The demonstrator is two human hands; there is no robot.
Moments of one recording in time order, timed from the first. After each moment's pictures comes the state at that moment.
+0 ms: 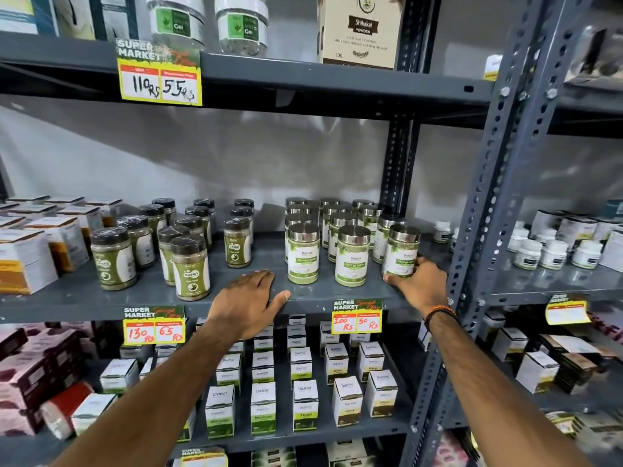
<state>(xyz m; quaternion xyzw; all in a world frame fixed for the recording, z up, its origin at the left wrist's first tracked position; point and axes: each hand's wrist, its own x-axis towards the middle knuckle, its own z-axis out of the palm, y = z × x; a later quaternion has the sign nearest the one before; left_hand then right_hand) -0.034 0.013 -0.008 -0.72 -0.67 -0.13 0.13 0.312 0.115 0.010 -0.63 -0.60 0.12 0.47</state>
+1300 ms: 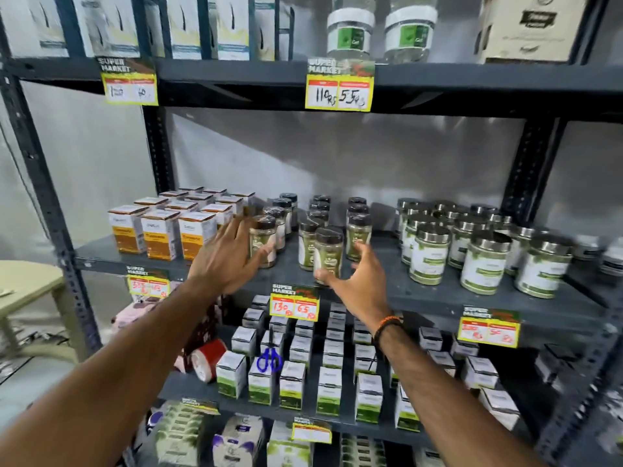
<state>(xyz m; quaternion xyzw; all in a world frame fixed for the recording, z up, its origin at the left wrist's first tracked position) -0.258 -0.117 0.055 -0.62 -0.71 -0.24 0.22 -0.006 -0.015 0.013 -0.40 -0.74 0.23 0.49</state>
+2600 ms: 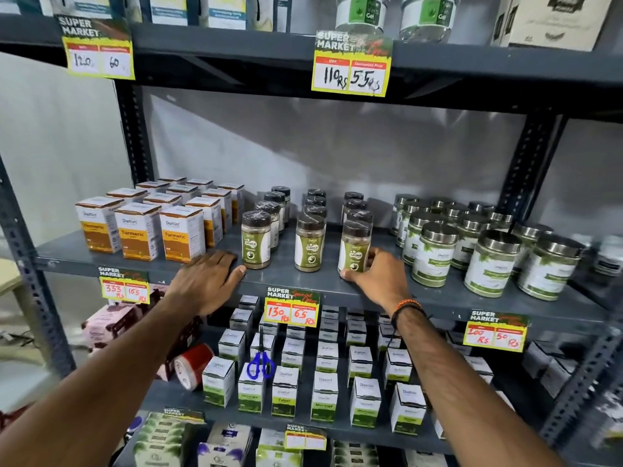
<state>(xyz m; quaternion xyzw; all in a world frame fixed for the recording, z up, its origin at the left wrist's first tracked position) -0.319 -0.087 -0.007 -0.63 -0.75 -0.15 0.13 0.005 0.043 0.021 -0.50 -0.75 0.19 0.38</state>
